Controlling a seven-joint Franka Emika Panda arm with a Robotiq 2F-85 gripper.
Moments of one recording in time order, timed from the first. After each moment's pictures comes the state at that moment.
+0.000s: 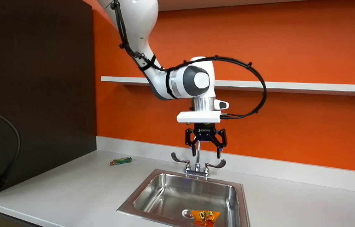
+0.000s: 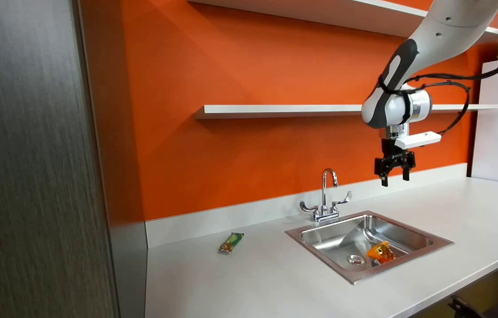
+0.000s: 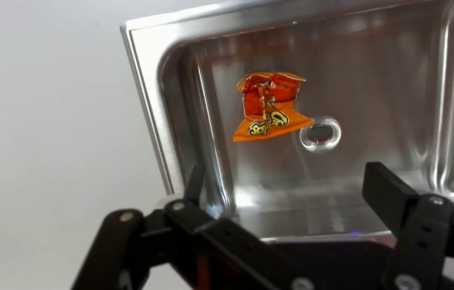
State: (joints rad) arm -0.19 0.17 -0.33 -2.13 -0.09 2.37 -0.36
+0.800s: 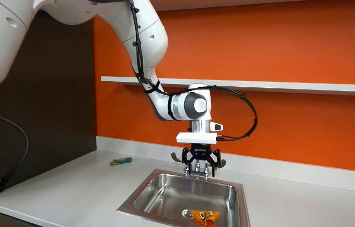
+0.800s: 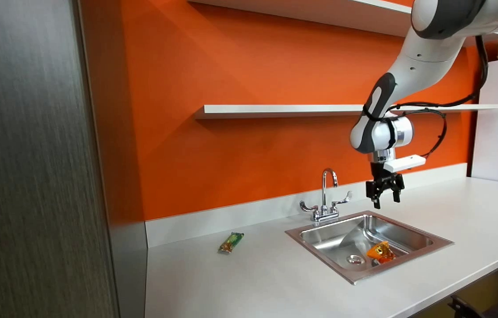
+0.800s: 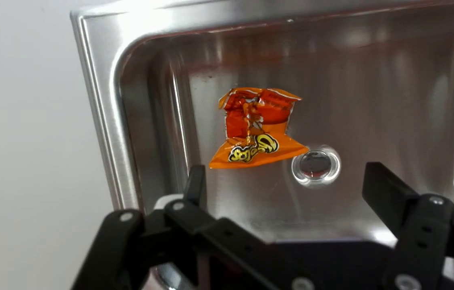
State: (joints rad) arm -0.24 0.39 -0.24 -2.04 -0.09 2.40 -0.37
